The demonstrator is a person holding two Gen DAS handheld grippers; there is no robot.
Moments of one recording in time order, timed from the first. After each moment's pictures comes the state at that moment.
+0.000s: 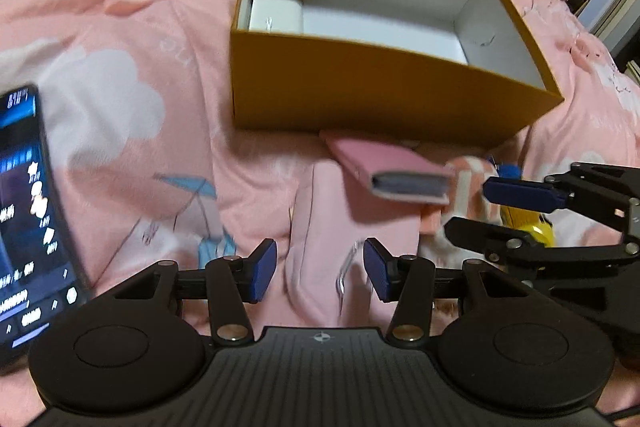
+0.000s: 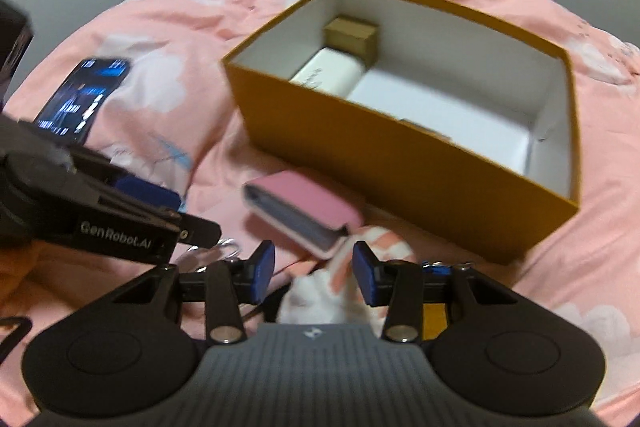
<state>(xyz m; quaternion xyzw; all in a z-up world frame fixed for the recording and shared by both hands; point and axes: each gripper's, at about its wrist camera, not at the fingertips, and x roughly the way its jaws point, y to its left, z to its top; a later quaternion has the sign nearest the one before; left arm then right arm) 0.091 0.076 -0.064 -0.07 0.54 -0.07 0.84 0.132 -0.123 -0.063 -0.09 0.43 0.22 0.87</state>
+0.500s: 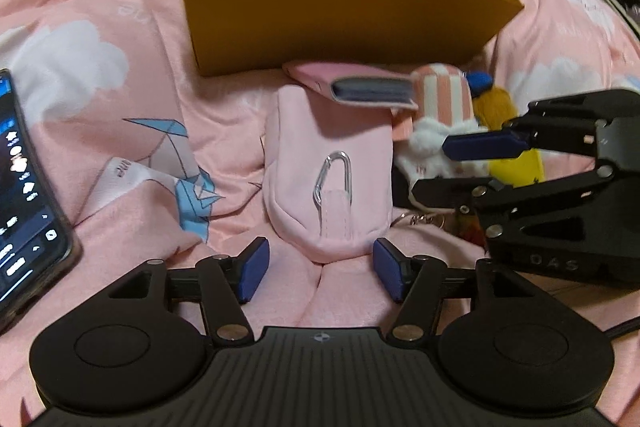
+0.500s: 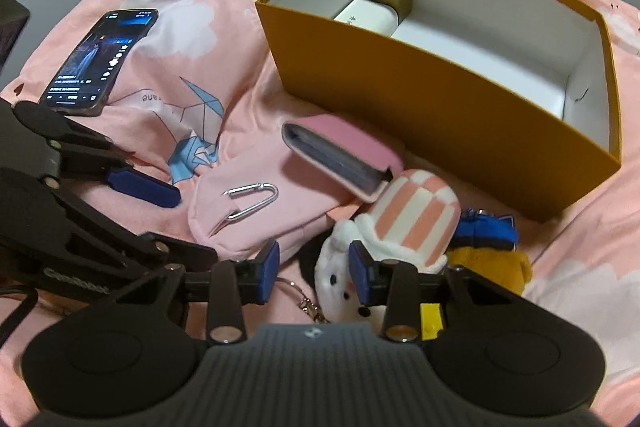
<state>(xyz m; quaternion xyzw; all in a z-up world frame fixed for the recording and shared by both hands) 0.066 0.061 -0.074 0.00 0.57 -0.13 0.81 0.123 -0.117 -0.077 -0.09 0.49 0.25 0.83</state>
